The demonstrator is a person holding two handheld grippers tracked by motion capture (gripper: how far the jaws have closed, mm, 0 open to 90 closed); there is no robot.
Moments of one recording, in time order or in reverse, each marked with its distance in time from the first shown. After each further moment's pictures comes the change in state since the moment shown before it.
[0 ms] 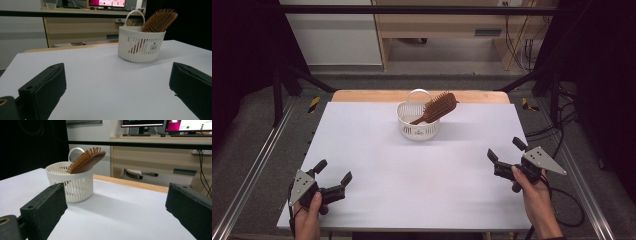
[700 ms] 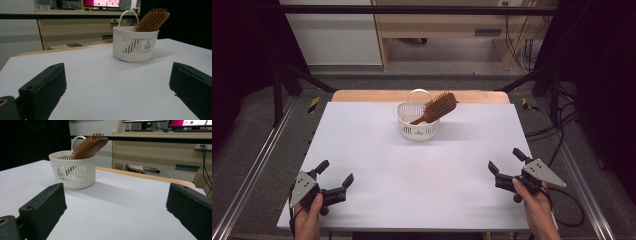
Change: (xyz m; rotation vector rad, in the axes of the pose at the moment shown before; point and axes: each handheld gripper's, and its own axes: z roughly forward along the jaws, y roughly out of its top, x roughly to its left) left arm -0.004 0.001 -0.003 0.002 -0.039 0.030; right arm 0.002 -0.028 -0.015 0.018 0.017 -0.007
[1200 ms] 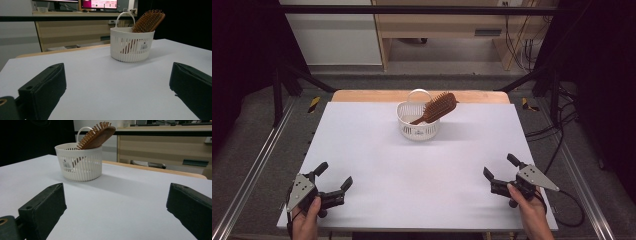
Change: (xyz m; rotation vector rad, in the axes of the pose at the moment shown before) left arm -0.002 0.000 -0.006 -0.012 -0.018 0.006; right arm 0.009 -0.019 0.002 0.025 0.037 0.010
